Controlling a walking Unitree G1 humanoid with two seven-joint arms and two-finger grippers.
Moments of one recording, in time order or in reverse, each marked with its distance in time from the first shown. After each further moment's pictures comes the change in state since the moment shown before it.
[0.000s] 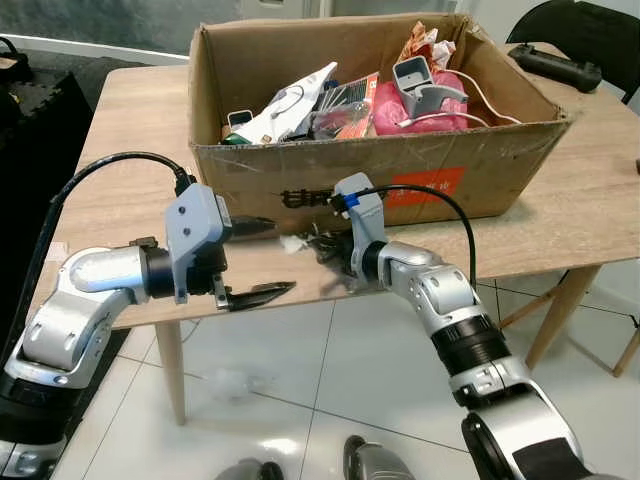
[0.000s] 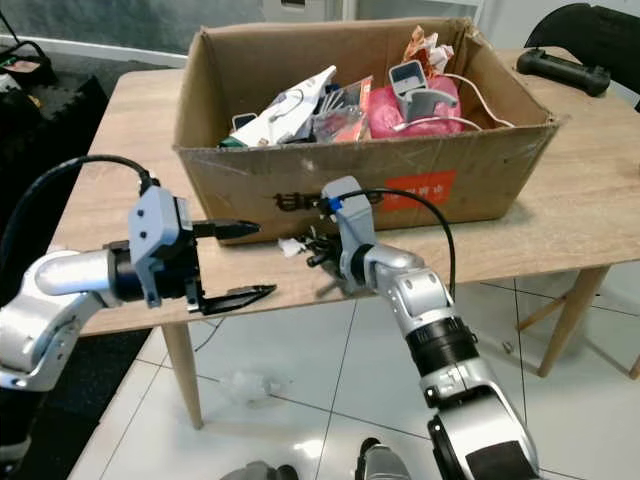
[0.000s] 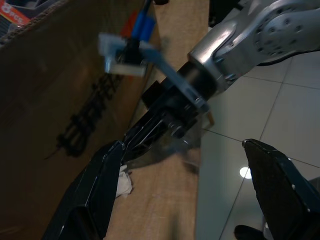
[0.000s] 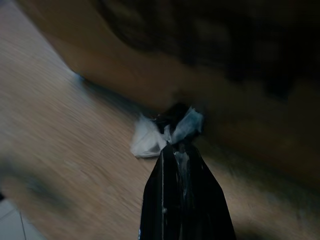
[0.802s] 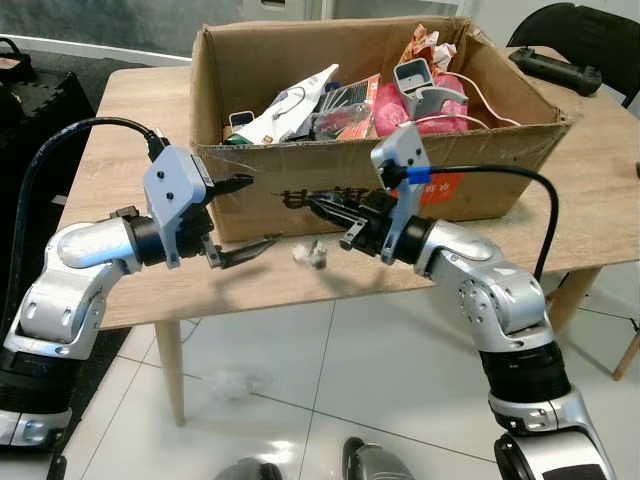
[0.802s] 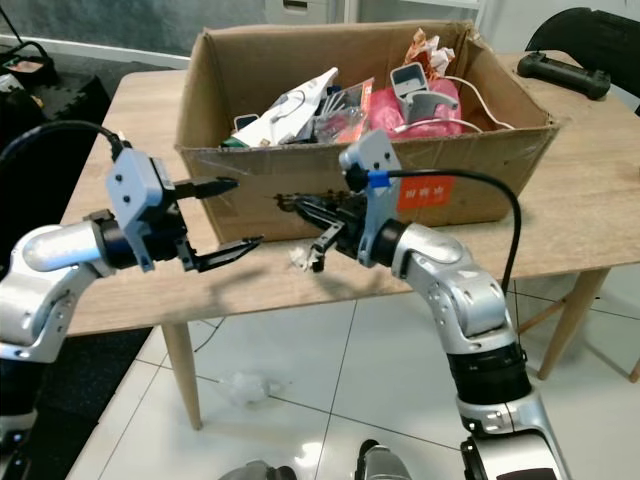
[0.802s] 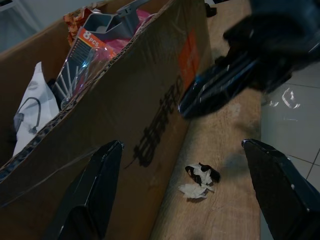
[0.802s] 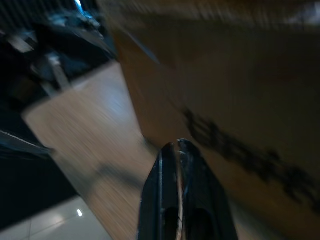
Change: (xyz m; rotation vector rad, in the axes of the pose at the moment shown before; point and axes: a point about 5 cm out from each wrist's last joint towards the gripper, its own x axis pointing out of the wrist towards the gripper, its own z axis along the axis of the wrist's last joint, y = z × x) left arm -0.005 0.028 0.010 0.078 -0.044 0.151; right arm -0.049 0.013 0.043 -0.091 -0.207 0.147
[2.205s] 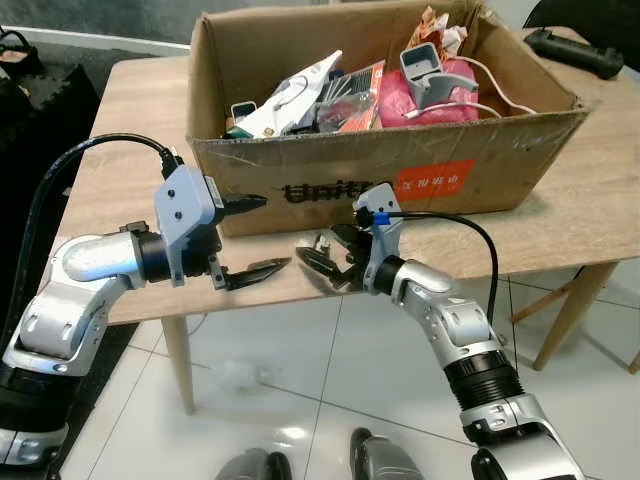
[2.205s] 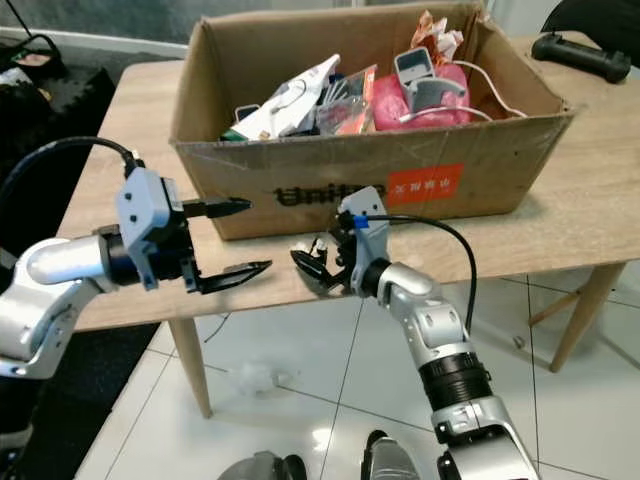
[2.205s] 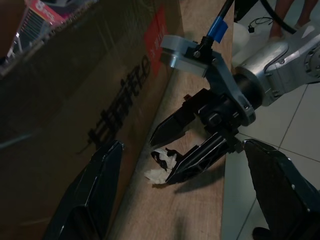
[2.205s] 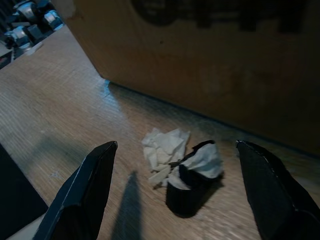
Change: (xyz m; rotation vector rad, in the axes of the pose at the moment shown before) left arm -0.001 -0.019 0.000 -0.032 0.022 -0.087; right arm 0.020 -0.009 -0.072 0.122 0.039 -0.094
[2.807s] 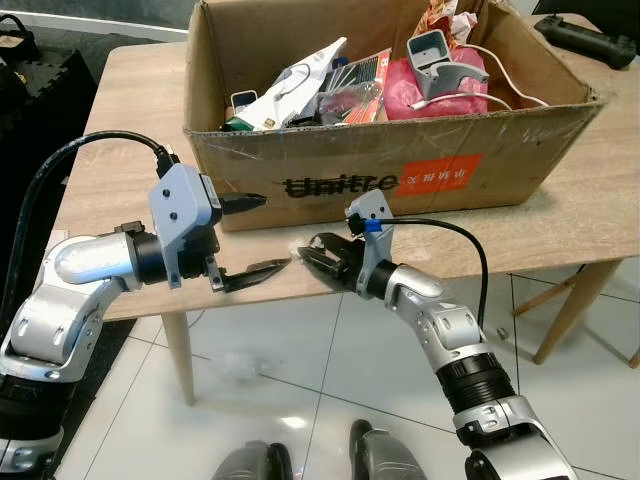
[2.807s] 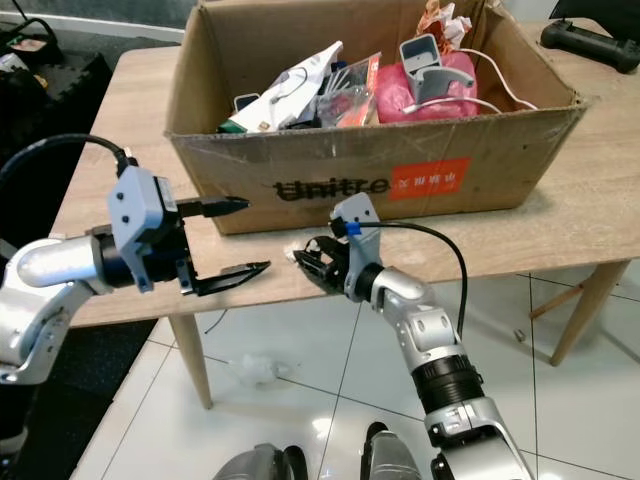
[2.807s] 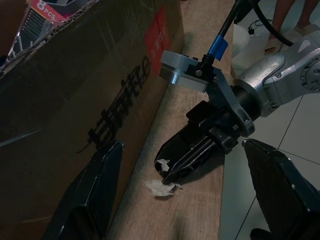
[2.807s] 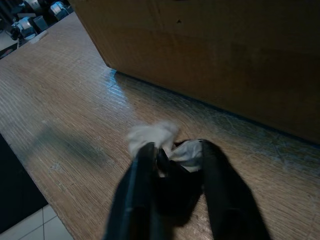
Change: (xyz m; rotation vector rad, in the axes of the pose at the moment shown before) left arm -0.003 -0.002 0.007 0.009 -0.008 0.006; right arm 0.003 0.005 -0.005 -0.030 0.006 0.029
